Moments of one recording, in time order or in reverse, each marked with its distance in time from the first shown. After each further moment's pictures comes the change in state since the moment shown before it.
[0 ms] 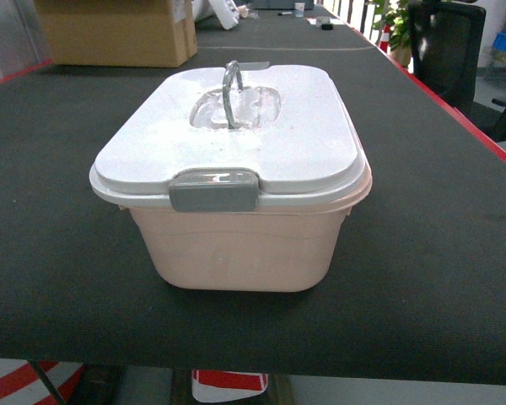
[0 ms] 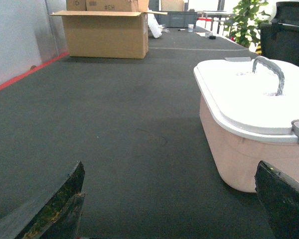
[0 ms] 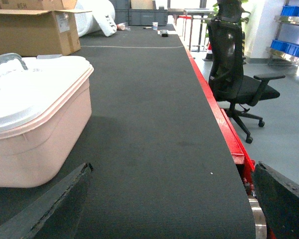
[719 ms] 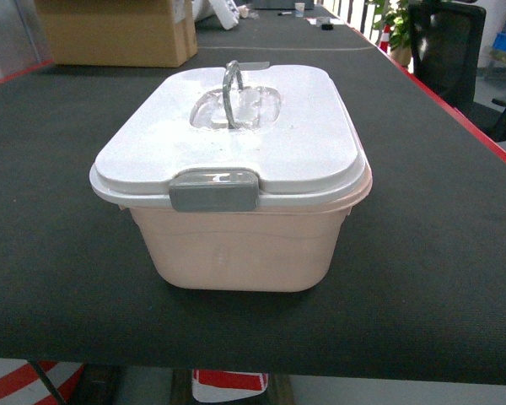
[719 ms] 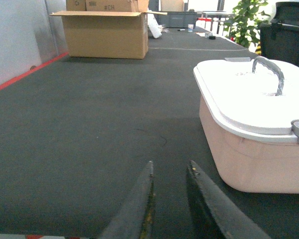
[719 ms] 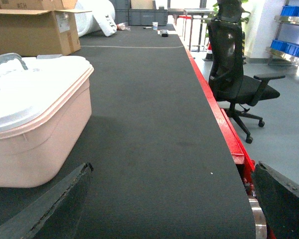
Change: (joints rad) left arm 0.000 0.000 0.000 0.000 0.000 0.000; right arm 0.000 0.000 0.000 0.000 0.000 0.000
